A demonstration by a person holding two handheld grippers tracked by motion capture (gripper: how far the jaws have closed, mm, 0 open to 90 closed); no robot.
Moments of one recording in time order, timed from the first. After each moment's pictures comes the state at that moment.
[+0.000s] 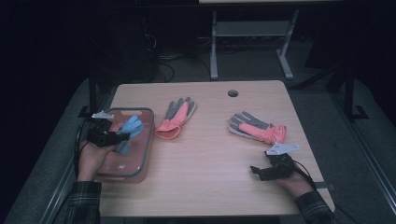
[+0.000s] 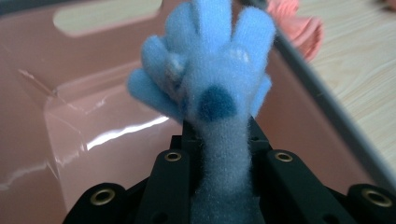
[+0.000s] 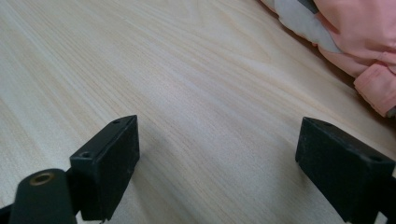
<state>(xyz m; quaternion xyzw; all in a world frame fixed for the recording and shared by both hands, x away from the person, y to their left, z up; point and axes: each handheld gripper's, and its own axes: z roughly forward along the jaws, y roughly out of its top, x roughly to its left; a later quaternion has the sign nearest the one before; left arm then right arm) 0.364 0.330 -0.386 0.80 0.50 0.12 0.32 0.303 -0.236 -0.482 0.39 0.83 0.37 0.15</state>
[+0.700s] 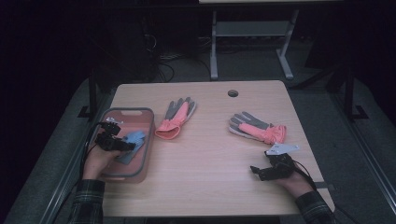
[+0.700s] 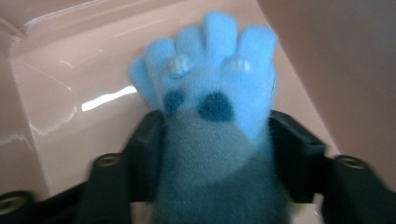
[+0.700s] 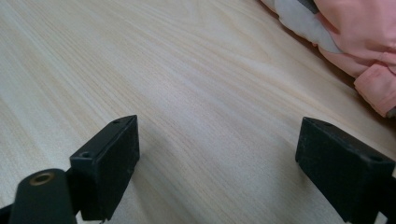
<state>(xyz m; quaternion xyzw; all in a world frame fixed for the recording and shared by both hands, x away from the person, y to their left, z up) 0.380 0.327 -0.424 0.82 0.52 0.10 0.24 0.304 -0.236 -0.482 0.39 0.83 0.37 0.15</state>
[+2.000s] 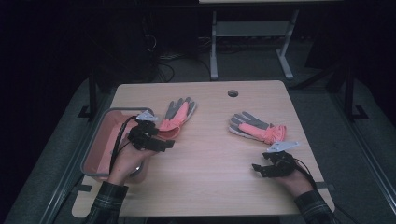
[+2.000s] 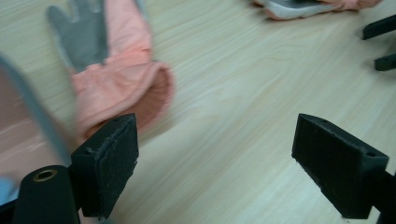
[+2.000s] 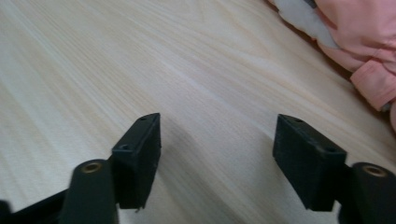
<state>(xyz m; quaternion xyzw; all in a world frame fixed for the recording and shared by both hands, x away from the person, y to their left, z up) 0.351 0.201 -0.373 0.84 0.39 0.09 0.36 0.307 -0.237 -0.472 0.39 0.84 0.35 0.13</state>
